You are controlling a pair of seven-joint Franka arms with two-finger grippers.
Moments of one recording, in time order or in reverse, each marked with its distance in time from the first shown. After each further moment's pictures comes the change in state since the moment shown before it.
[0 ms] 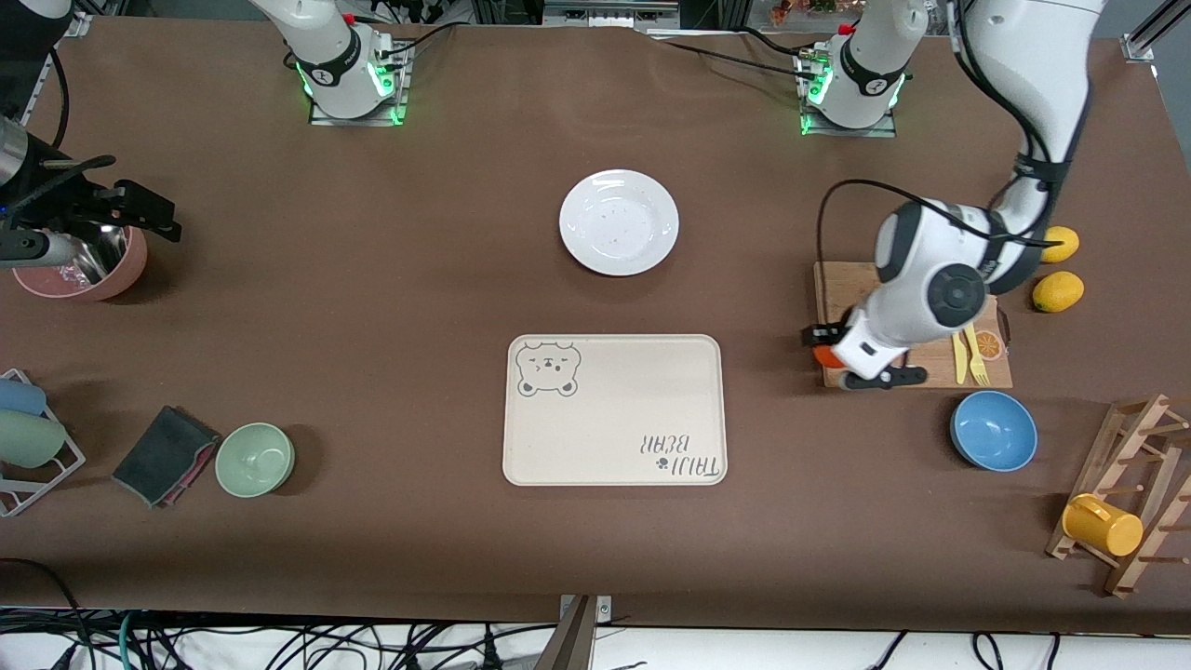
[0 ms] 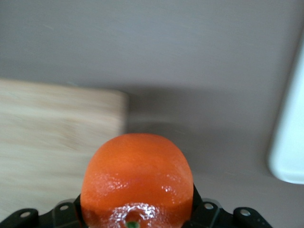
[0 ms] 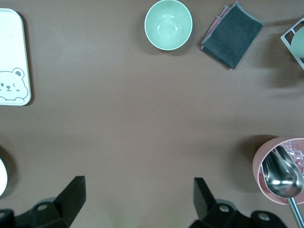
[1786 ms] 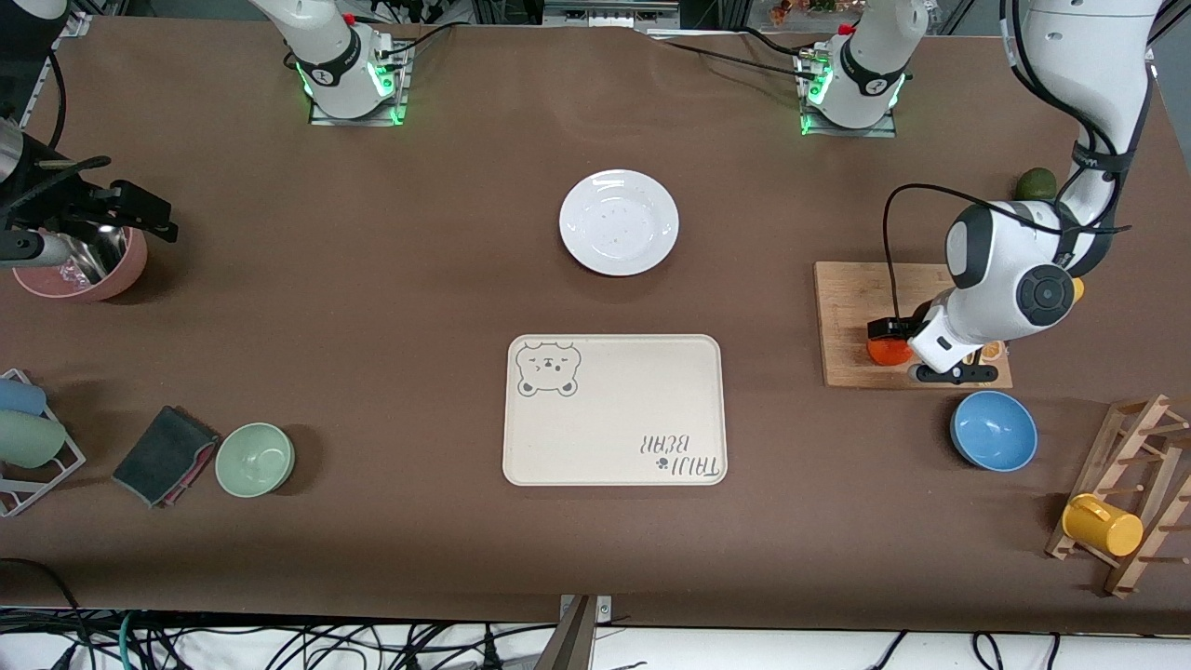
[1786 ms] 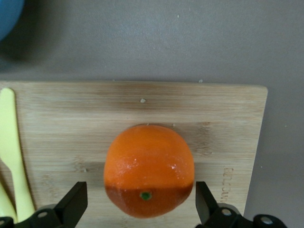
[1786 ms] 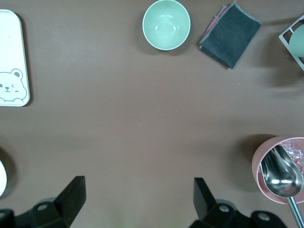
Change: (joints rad) left arm 0.109 0.006 0.179 -0.099 0.005 0.068 0.389; right arm 0.000 0.000 -0.005 0.000 0.000 0.000 0.000
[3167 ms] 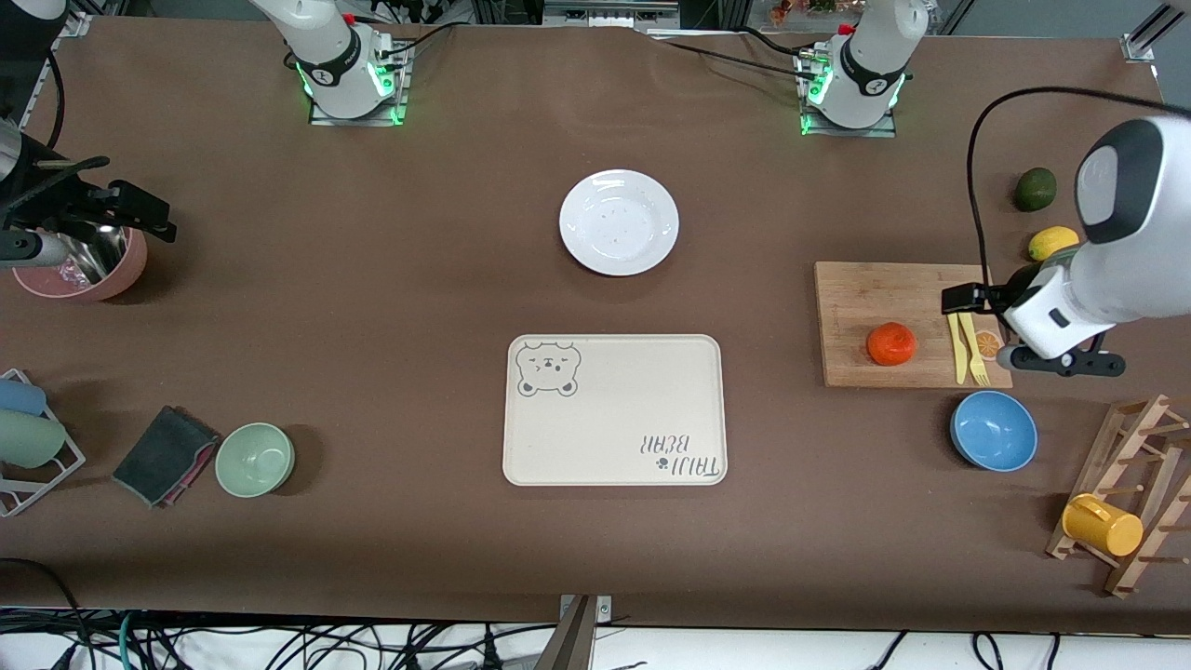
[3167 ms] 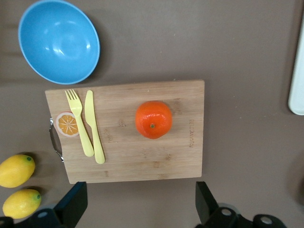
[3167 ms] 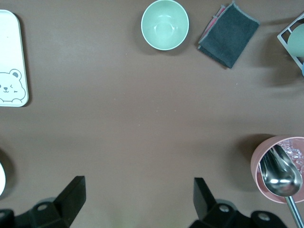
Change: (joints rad) left arm -0.007 -0.113 0.005 0.421 0.040 -0.601 0.056; right arm 0.000 0.000 -0.004 0.000 -0.003 0.000 0.000
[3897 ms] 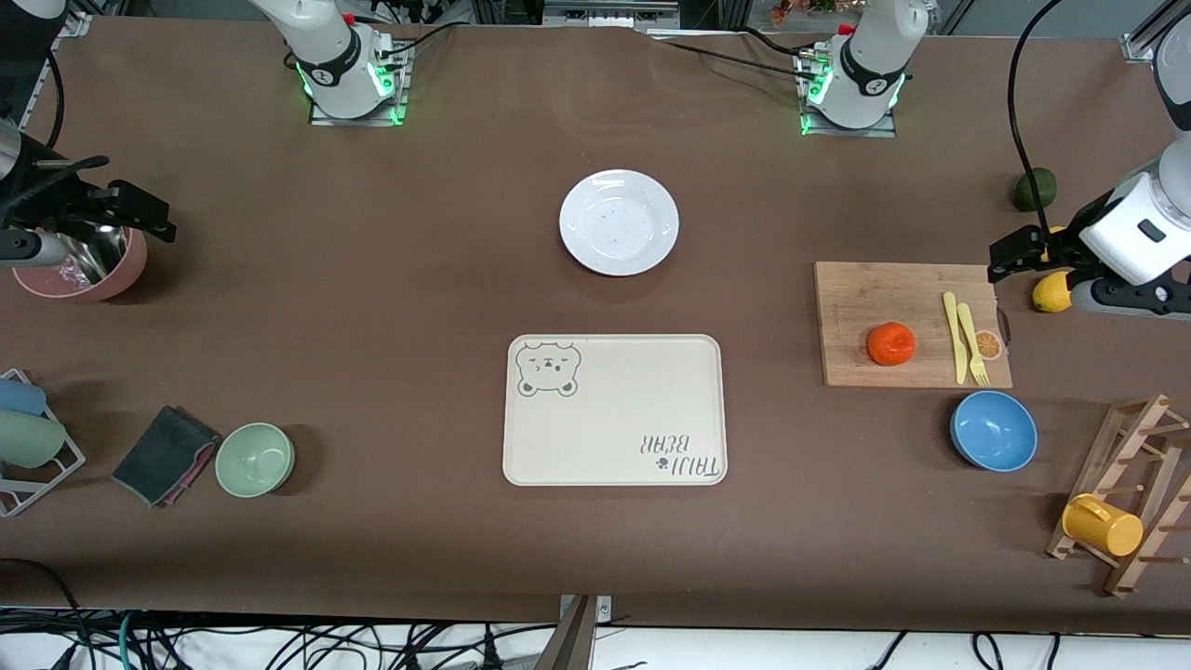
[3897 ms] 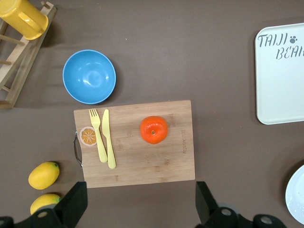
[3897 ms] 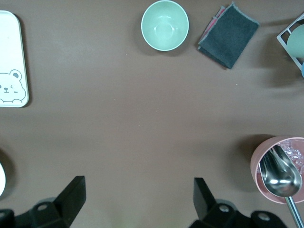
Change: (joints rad) left arm -0.008 -0.209 -0.004 0.025 0.000 -0.028 0.021; right arm 0.001 0.000 0.000 0.002 0.000 0.001 0.000
